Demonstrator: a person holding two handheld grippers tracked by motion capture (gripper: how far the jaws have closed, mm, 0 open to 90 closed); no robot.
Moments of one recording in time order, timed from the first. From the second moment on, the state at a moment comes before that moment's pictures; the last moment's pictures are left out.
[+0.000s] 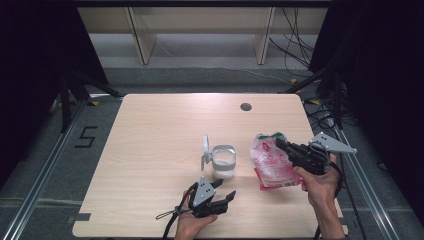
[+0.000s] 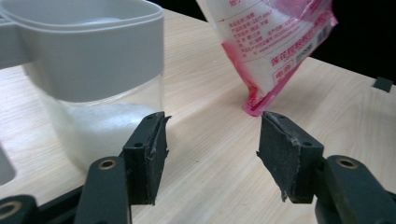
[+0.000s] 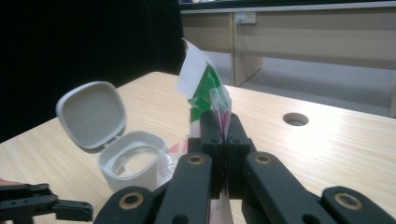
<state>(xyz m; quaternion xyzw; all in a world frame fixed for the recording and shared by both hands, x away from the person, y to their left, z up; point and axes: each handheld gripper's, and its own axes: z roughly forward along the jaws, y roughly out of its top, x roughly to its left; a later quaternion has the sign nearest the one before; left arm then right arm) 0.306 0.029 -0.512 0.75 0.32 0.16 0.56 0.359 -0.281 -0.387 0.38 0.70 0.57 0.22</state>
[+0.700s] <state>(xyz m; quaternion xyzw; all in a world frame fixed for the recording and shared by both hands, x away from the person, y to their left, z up) 0.307 0.055 -0.512 0.73 0.36 0.18 0.55 0.362 -0.299 -0.397 0.41 0.70 0.51 0.27</state>
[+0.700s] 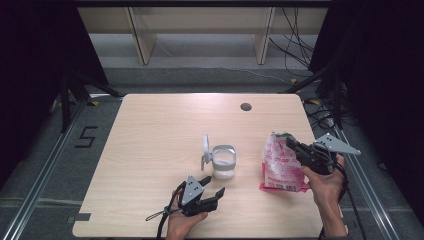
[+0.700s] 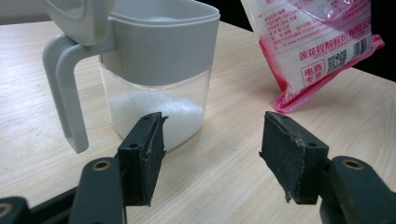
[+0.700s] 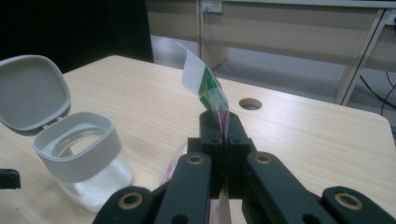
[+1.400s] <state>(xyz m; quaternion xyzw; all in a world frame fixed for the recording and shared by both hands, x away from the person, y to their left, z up) 0.310 0.065 -0.515 0.72 0.38 0.18 0.55 0.369 -0.309 -0.419 0.44 0.71 0.47 0.28</state>
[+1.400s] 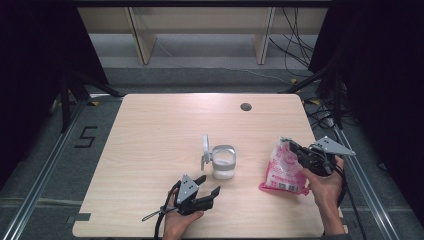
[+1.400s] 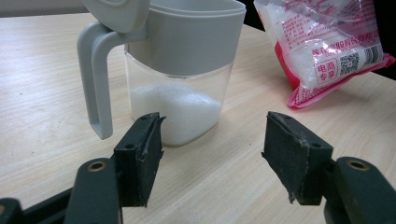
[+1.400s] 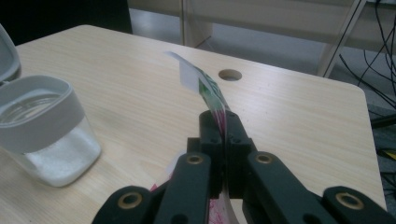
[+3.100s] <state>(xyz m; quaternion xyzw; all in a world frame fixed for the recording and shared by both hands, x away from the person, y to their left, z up) 0.318 0.076 -0.516 0.71 0.41 0.19 0.54 0.361 -0.320 -0.437 0.54 0.68 0.40 0.30</state>
